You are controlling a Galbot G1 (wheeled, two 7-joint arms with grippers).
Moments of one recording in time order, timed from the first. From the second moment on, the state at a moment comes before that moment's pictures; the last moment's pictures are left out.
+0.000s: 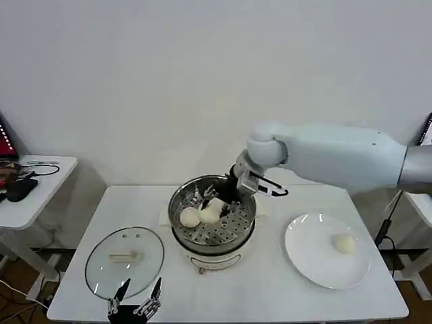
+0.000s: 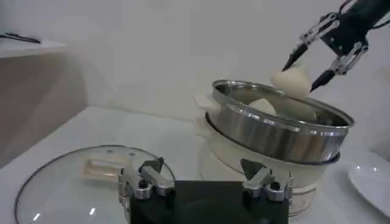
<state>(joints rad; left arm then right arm) 1.97 -1.06 -0.41 -2.28 -0.49 -0.08 -0.30 0.67 1.06 -1.43 1.47 0.08 0.52 -0.81</state>
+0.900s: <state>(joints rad) 1.97 -1.06 -0.41 -2.27 -0.49 -0.08 -0.30 0.57 1.10 -1.41 1.45 -0.11 0.59 -0.79</state>
